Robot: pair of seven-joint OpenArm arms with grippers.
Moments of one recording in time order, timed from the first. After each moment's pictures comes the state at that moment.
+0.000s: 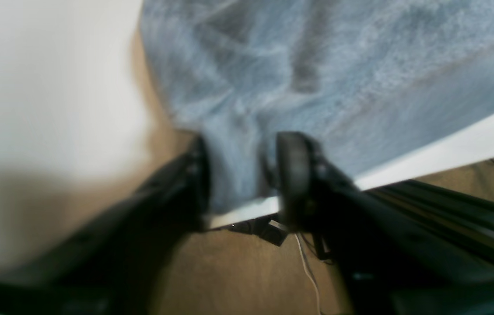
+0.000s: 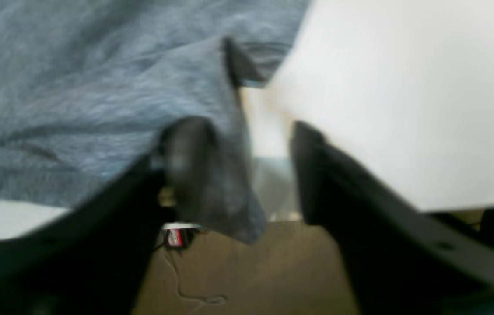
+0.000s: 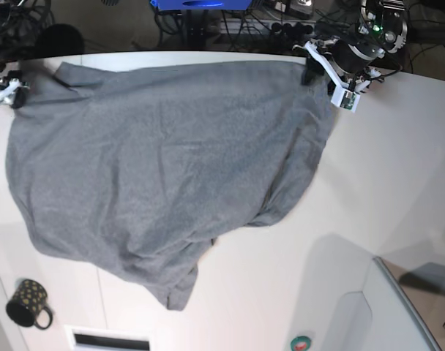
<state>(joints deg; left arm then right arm) 34.8 -16.4 -6.7 100.5 -13.5 -18.5 31.4 -14.2 5.8 49.7 87.6 8.7 40.7 -52.2</state>
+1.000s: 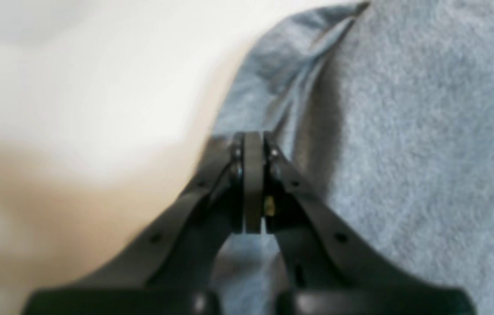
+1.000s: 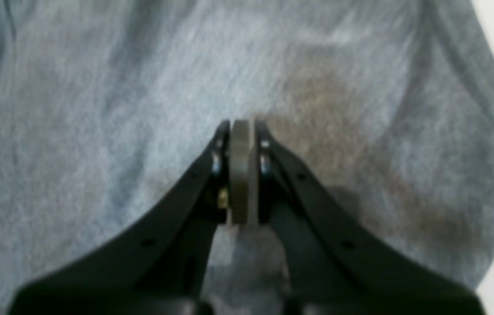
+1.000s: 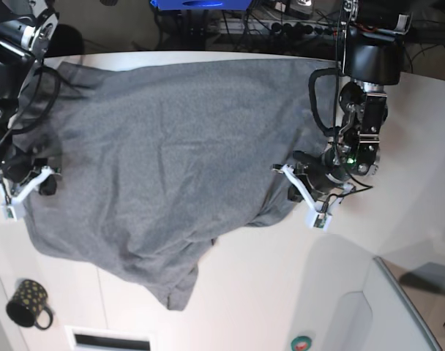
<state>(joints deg) -7.5 -13.6 4.2 66.0 -13.5 -18.3 30.6 11.2 13.2 30.5 53.8 8.5 39.3 -34.6</state>
